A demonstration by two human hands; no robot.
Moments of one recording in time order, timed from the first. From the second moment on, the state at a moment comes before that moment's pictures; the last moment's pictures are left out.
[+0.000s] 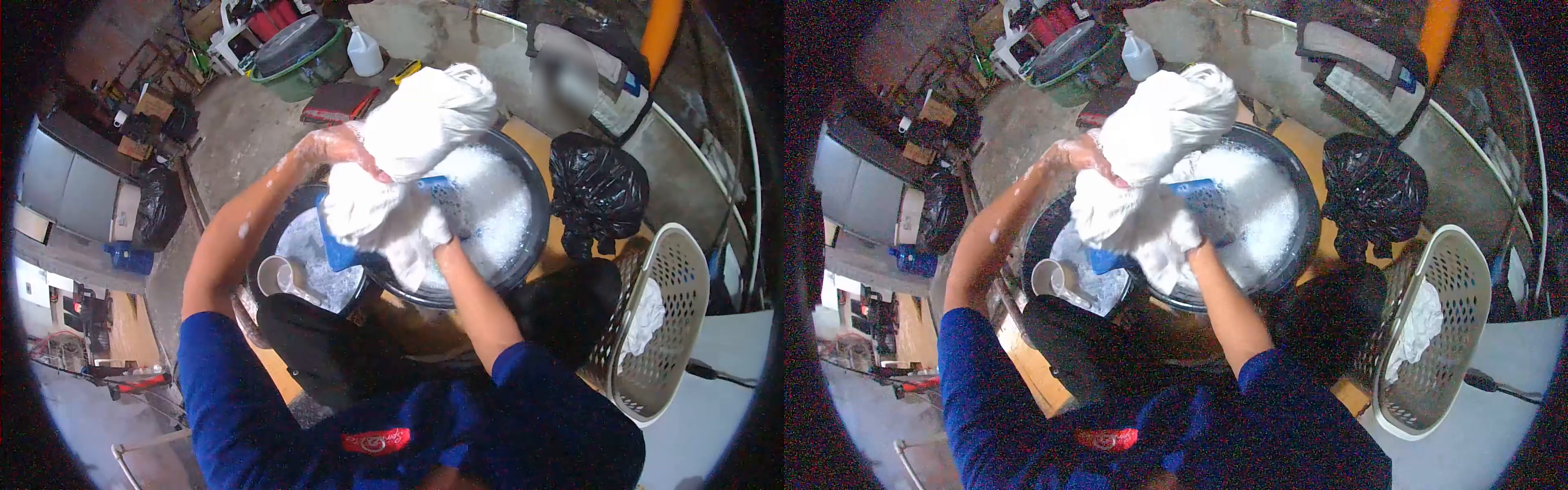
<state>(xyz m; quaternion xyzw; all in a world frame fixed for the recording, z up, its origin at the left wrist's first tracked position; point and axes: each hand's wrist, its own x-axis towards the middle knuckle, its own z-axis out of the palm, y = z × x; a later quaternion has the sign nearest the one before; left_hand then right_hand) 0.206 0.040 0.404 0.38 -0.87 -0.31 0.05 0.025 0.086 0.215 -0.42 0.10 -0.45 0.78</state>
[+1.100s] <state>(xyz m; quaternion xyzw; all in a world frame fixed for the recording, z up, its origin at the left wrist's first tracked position) 0.152 0.079 0.332 0.35 -0.24 -0.39 0.82 0.036 -0.042 0.265 -0.42 0.21 -0.70 0.54</state>
